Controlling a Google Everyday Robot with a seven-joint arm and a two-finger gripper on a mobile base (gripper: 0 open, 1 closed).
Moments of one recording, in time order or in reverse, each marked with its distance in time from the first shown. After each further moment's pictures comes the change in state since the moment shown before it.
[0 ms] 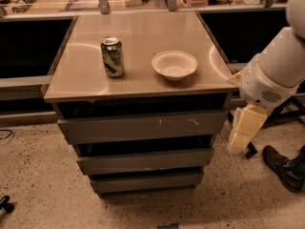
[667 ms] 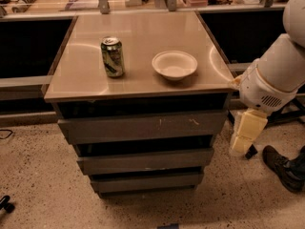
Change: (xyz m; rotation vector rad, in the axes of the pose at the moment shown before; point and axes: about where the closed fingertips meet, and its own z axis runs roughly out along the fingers) arm 0.005 0.001 0.011 -0.009 0.010 -0.017
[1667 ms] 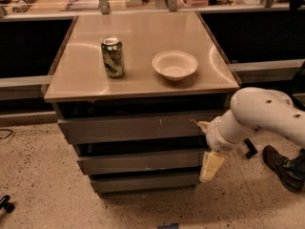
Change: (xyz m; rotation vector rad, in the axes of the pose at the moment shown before) arm 0.017 -0.002 0.205 -0.032 -0.109 -0.105
